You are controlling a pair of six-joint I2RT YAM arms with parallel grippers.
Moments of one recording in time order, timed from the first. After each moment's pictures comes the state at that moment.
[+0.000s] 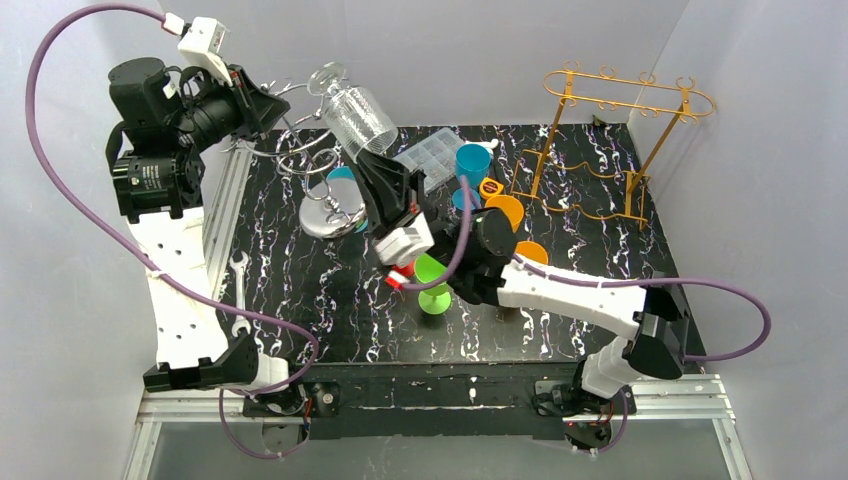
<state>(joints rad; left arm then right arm) 0.12 1.40 2.10 -0.88 0.67 -0.09 1.22 1.52 1.34 1.00 -0.11 -0.97</state>
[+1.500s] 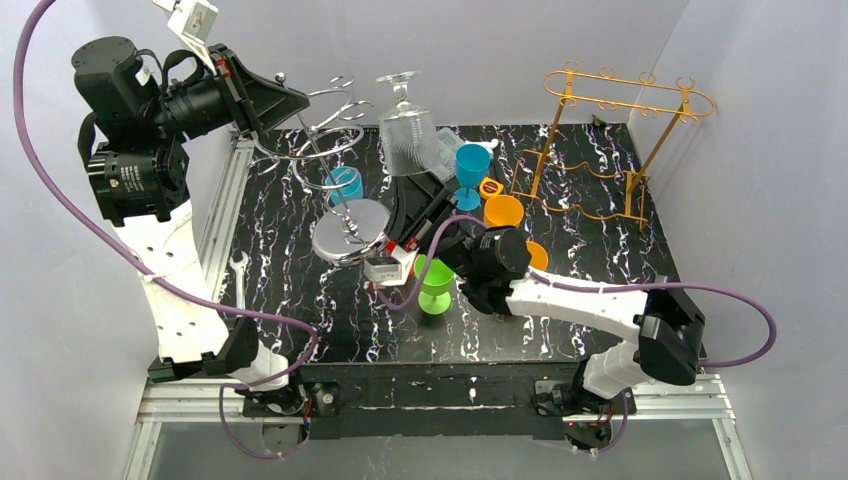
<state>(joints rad) 0.13 1.50 2.42 -0.97 1.06 -0.26 1.15 1.47 1.08 1.18 -0.04 -2.00</state>
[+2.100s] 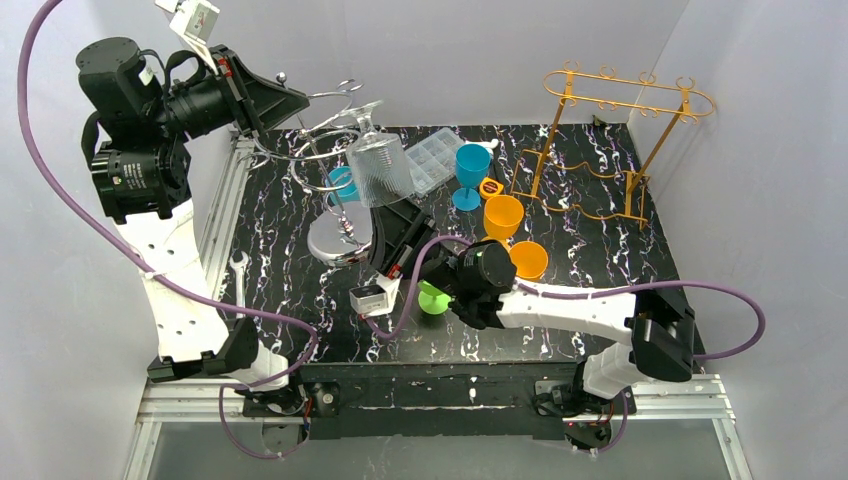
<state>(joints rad) 0.13 1.49 2.39 -0.94 1.05 -0.27 1.28 1.49 1.08 1.17 -0.06 -2.04</state>
